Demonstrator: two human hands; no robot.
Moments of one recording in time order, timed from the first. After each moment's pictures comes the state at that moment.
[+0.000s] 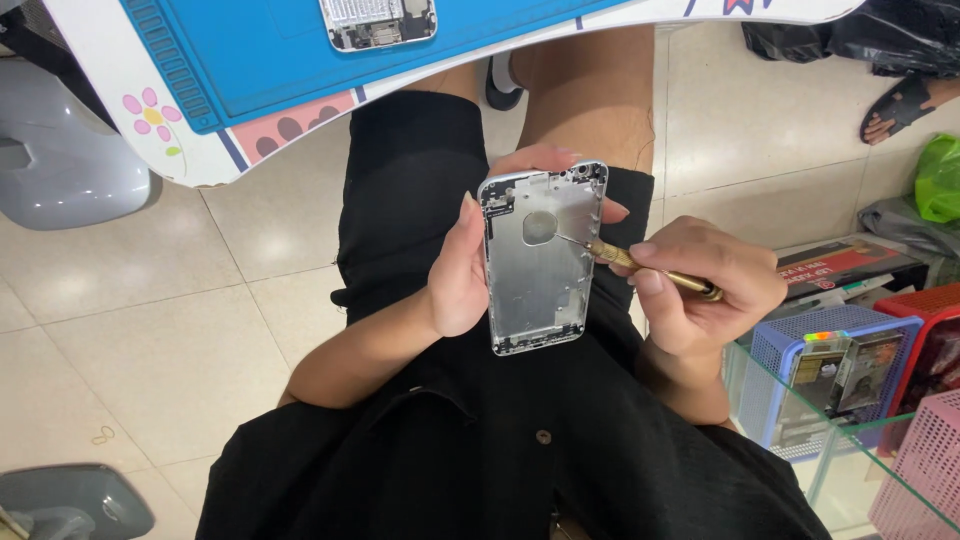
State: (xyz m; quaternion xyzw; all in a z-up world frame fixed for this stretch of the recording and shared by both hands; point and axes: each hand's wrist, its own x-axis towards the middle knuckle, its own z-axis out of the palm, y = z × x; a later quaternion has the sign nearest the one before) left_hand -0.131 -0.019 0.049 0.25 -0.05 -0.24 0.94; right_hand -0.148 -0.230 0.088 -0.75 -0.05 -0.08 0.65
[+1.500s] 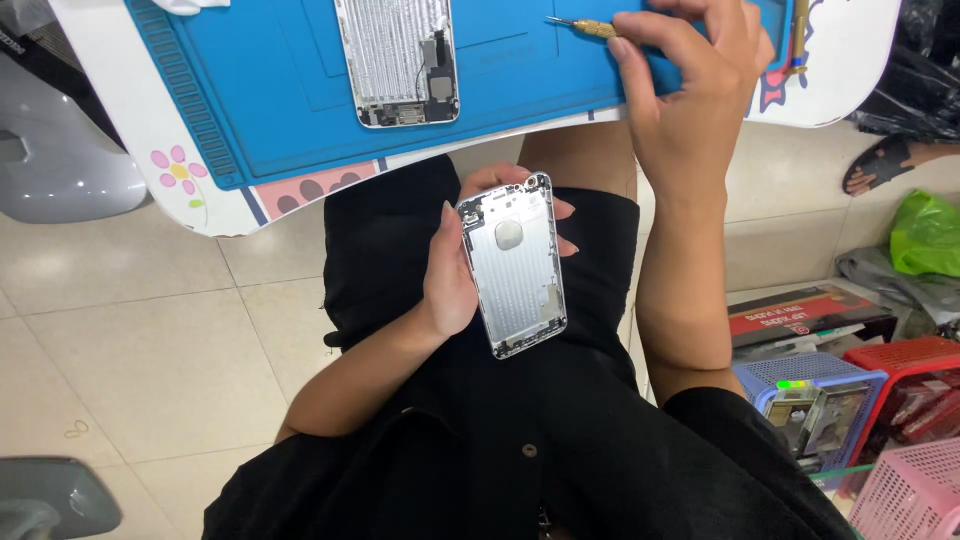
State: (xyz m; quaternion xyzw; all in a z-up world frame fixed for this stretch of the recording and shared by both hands) left_hand -0.097 -0.015 0.002 0.26 0.04 -0.17 0.95; right_hand 0.048 -0.209 0.031 -0.91 -0.24 -0.16 0.31
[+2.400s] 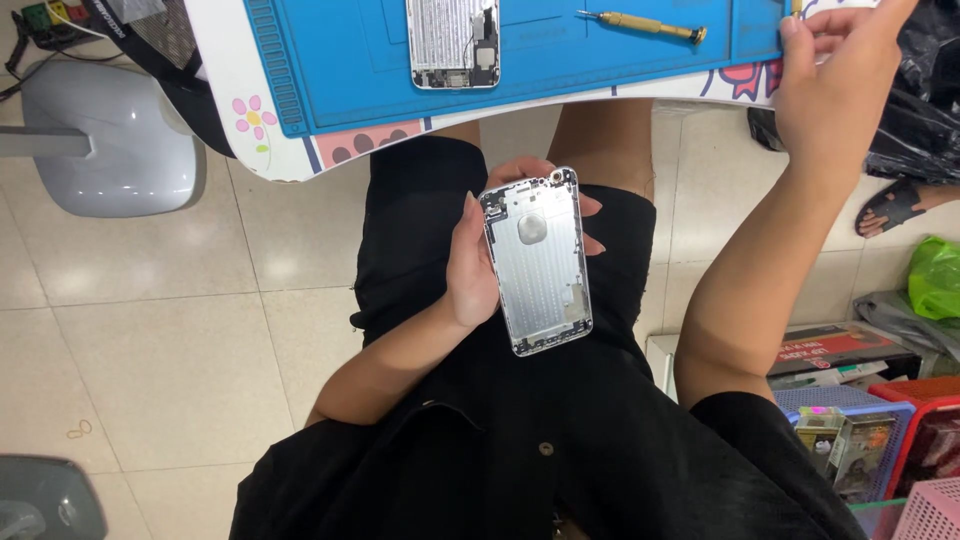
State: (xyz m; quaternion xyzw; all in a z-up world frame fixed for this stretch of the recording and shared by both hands) left_hand -0.131 -0.018 0.029 0.24 -0.02 -0.12 0.96; right_hand 0.057 -0.359 -0.025 -0.94 -0.15 -0.12 0.30
